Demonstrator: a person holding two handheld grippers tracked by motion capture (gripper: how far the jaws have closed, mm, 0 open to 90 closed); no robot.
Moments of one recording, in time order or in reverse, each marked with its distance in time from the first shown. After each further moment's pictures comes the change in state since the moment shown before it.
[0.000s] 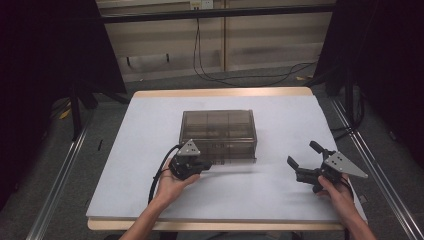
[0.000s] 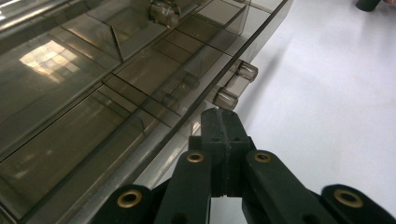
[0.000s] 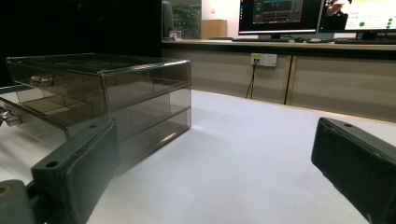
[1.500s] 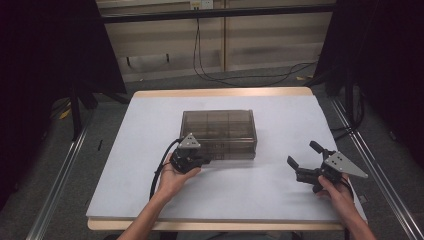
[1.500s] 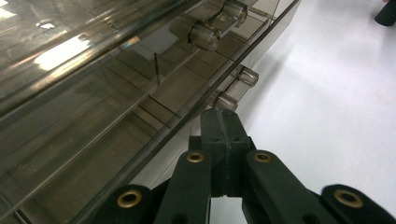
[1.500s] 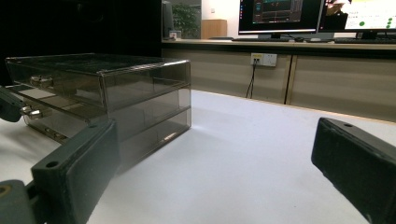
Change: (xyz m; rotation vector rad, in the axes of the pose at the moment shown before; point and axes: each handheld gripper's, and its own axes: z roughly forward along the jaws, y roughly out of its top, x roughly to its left) left arm 0.012 0.009 0.006 -0.012 0.019 -0.029; right arm 0.000 0.000 0.000 0.002 0.001 -0.002
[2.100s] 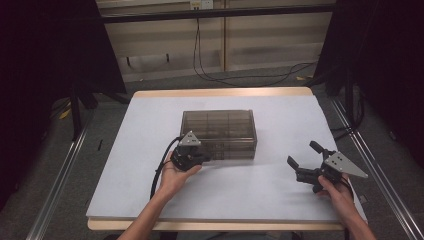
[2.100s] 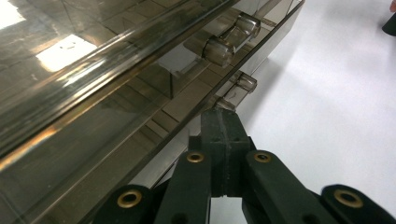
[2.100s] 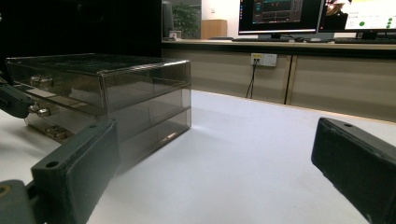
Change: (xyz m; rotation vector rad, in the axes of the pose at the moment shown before) left arm 0.004 0.004 0.002 -0.007 0.017 -0.009; right arm 0.000 0.000 0.000 0.000 -0.001 0.004
